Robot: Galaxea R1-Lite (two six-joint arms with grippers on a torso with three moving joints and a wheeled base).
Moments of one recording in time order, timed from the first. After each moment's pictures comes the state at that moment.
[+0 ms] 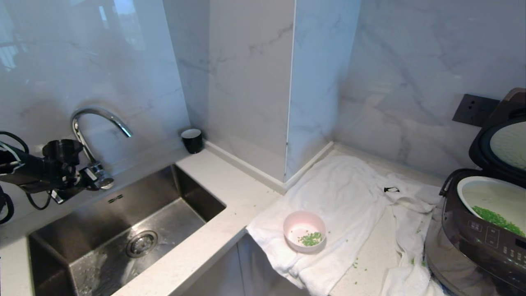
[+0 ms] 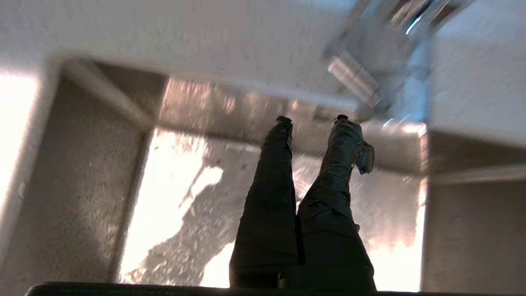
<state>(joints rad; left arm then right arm) 0.40 2.42 -1.61 -0.12 0.33 -0.47 0.00 0.00 0.00 0.01 0.04 -0.05</state>
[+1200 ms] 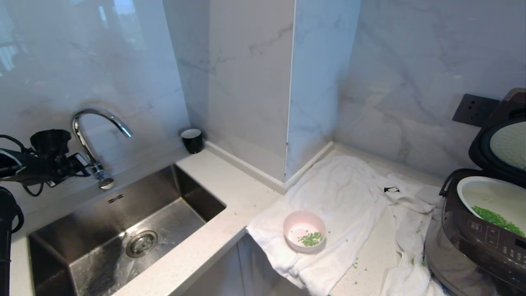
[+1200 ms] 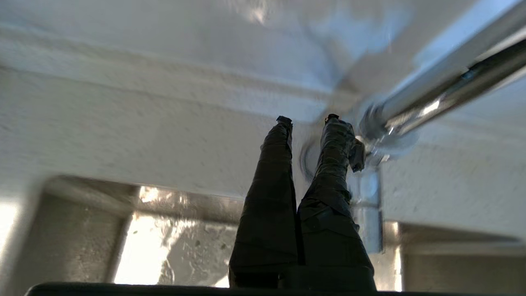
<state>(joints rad) 0.45 2.57 -1.95 -0.12 0.28 -0.39 0.00 0.00 0.00 0.01 0.04 -0.05</state>
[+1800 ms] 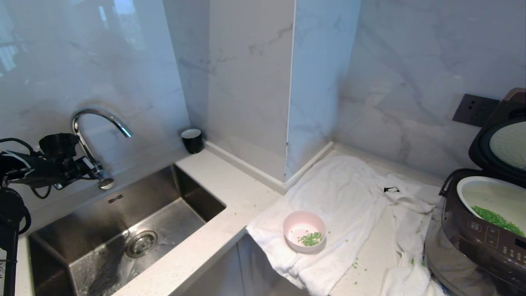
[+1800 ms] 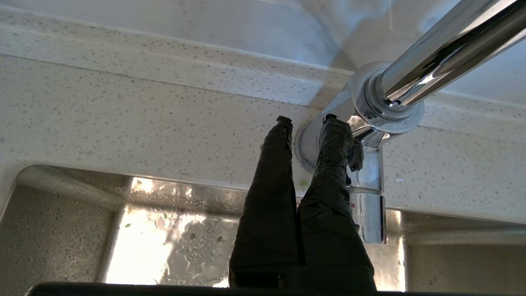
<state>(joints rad) 0.43 2.60 -1.95 -0.12 0.28 -0.39 0.00 0.00 0.00 0.01 0.04 -0.05</state>
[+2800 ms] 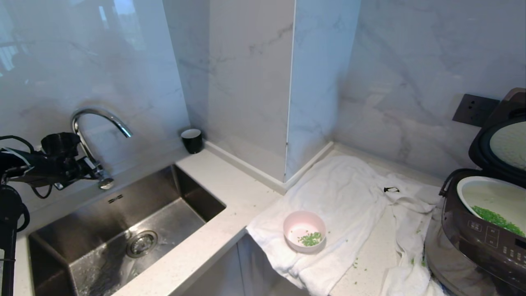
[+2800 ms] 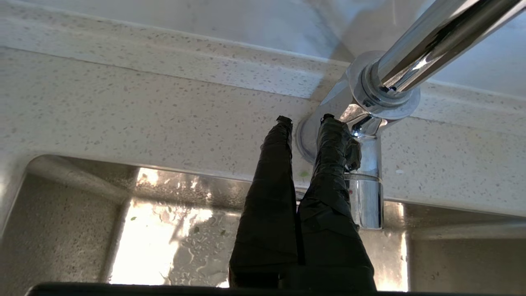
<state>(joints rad) 0.41 2.56 -1.90 -0.11 0.28 -0.40 0.00 0.00 0.00 0.01 0.04 -0.05</state>
